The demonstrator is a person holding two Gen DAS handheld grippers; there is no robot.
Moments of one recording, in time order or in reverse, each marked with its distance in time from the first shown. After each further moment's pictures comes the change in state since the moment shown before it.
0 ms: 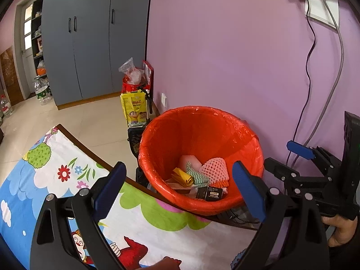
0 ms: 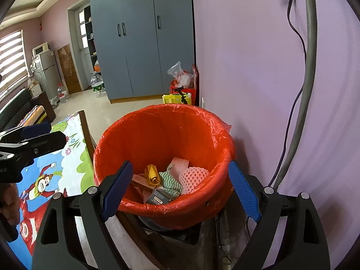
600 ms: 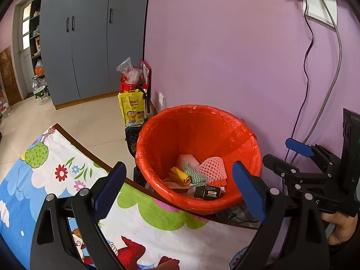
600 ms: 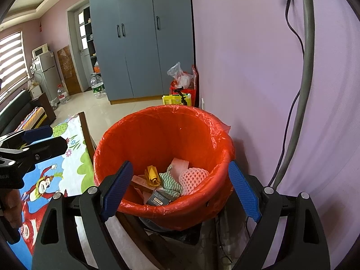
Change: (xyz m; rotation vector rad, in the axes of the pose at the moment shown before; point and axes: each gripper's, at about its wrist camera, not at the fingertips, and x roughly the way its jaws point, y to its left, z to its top) left arm 0.000 -0.002 -0.002 0.005 0.003 -0.014; right arm -0.002 -0.001 0.001 0.007 -0.005 -0.001
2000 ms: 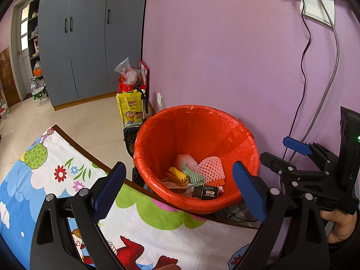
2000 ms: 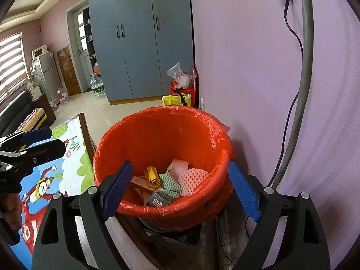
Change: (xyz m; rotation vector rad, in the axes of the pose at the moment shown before) left arm -0.002 -0.003 0.001 0.003 0.000 -0.008; right arm 0.000 -0.001 0.003 0.004 0.000 0.001
